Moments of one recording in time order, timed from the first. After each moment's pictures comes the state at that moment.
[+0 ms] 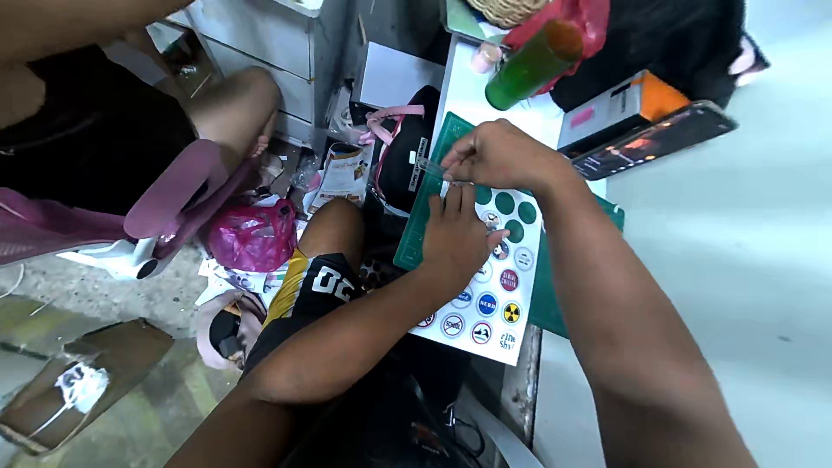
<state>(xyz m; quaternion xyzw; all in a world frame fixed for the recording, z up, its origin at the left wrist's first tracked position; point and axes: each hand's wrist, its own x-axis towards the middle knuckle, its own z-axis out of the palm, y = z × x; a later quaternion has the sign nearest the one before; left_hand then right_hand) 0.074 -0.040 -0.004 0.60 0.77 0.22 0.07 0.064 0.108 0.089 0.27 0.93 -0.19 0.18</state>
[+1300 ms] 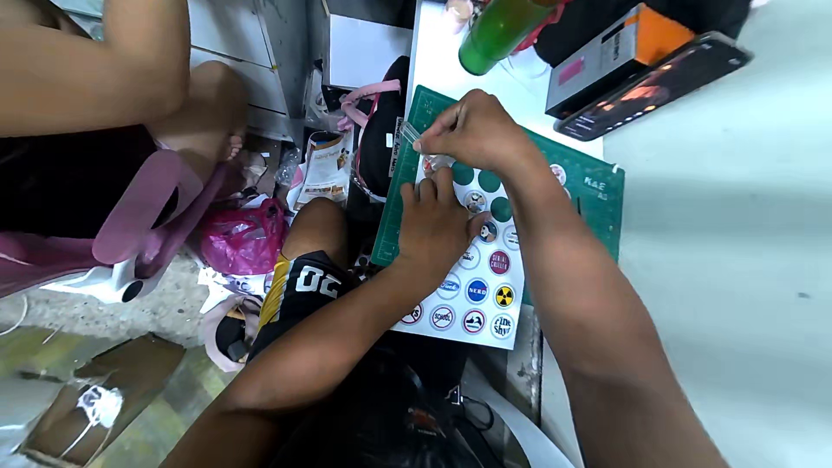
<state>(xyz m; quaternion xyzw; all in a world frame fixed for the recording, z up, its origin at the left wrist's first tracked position) 0.073 -0.038 -0.009 0.62 0.77 0.16 0.01 0.083 0.115 0.064 0.42 0.85 -0.31 0.04</state>
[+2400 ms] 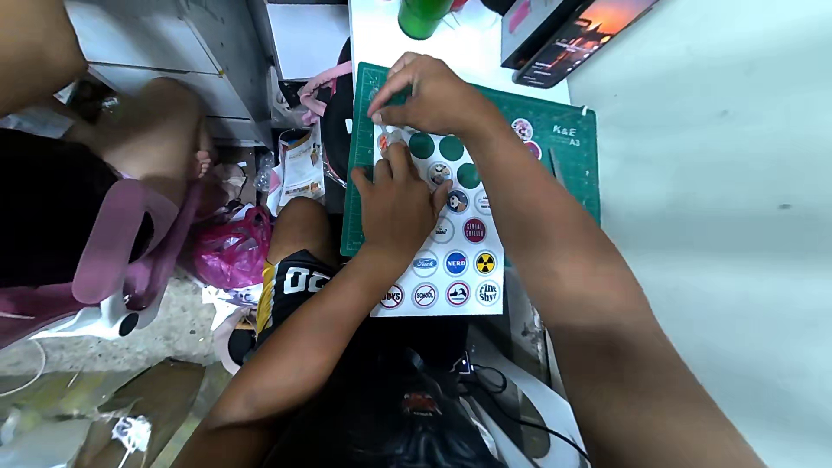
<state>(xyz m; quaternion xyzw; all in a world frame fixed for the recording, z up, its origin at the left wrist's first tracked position) 0.073 -0.042 -0.011 0.63 0.76 0.16 0.00 0.103 0.144 0.044 0.31 0.90 -0.32 -0.02</state>
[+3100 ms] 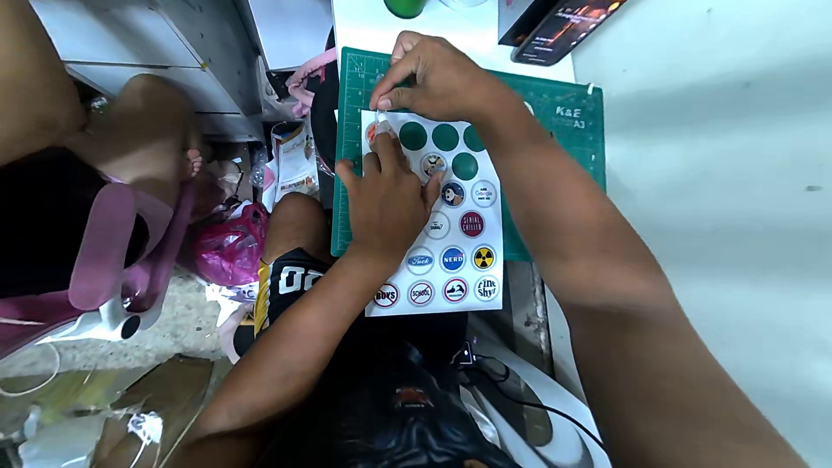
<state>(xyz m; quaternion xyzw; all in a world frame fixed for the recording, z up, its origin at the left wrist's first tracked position) 0.069 -0.043 -0.004 0.64 0.76 0.13 0.02 0.128 0.164 0.038 0.24 0.93 -0.28 -0.02</state>
